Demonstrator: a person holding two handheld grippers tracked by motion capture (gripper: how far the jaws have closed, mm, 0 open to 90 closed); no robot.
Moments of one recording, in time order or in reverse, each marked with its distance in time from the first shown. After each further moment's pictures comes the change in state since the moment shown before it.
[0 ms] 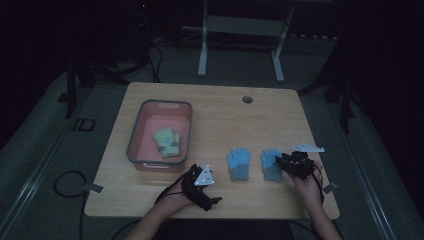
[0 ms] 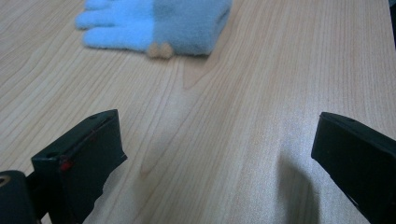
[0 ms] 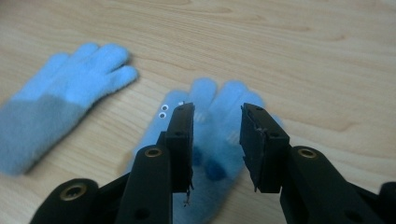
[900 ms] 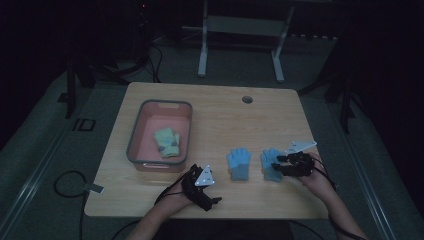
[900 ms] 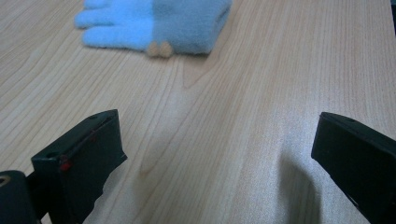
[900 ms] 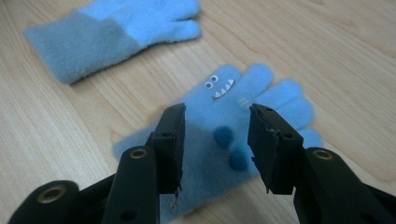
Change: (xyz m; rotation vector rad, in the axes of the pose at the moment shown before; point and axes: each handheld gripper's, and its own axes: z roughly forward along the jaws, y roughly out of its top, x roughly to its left) left arm 0.000 0.000 0.000 0.005 0.002 0.001; right arm -0.009 0.011 0.006 0.137 0.241 -0.358
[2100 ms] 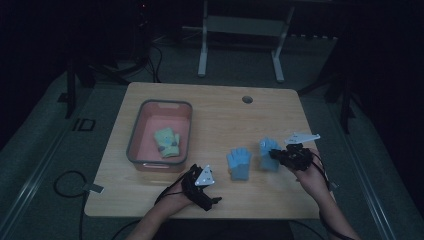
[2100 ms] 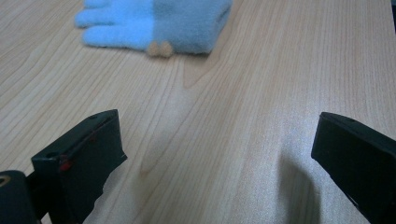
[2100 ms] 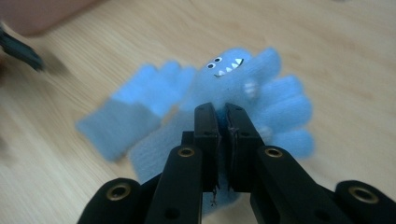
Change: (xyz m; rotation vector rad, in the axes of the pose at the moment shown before) left arm 0.001 0.000 0.000 0.003 0.001 0.003; right arm 0.021 0.041 -0.026 -0.111 -0.045 0.134
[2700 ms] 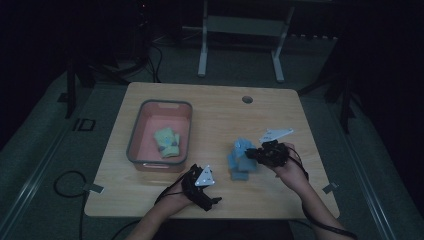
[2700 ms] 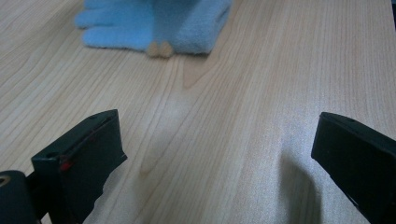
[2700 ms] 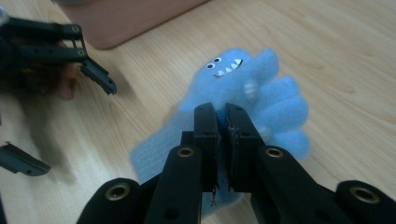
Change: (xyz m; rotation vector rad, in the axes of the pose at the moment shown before) left arm 0.000 0.000 0.000 0.000 0.002 0.005; right arm 0.045 0.039 0.034 0.015 0.158 -0.122
